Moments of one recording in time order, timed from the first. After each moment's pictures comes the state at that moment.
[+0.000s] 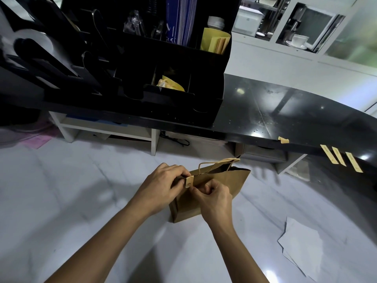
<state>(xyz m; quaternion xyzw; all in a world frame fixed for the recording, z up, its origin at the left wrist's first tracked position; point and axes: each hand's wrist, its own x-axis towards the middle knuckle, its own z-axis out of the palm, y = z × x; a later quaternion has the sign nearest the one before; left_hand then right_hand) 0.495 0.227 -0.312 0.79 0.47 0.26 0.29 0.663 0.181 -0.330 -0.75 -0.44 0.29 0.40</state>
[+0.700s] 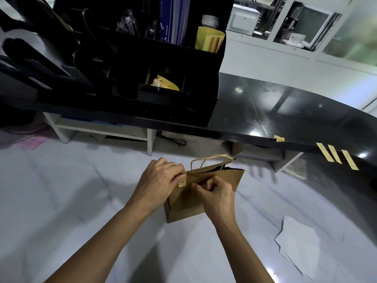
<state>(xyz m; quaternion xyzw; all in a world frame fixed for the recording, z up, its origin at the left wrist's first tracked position) 0.507 0.225 -0.301 0.83 0.47 0.27 0.16 0.681 0.183 -0.324 -0.76 -0.43 0.29 0.39</state>
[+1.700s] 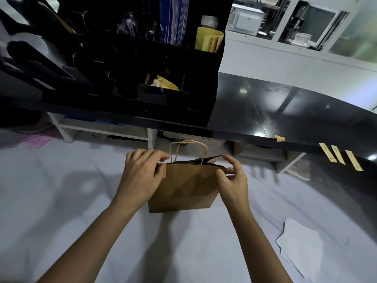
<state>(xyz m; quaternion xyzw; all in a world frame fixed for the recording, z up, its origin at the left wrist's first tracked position) 0.488 0.227 -0.297 0.77 0.55 0.31 0.07 0.719 0.198 -0.303 -0.71 -0.40 0.32 0.48</state>
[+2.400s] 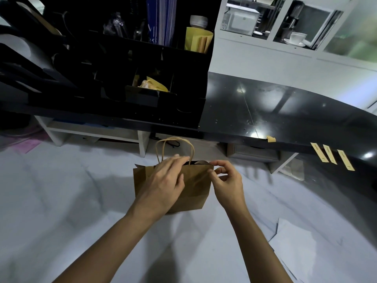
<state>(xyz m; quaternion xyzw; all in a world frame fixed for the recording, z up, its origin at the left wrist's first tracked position) 0.552 0.210 -0.288 0.81 0.47 0.31 0.17 0.744 0.207 -0.309 -0.69 -0.45 0.32 0.47</state>
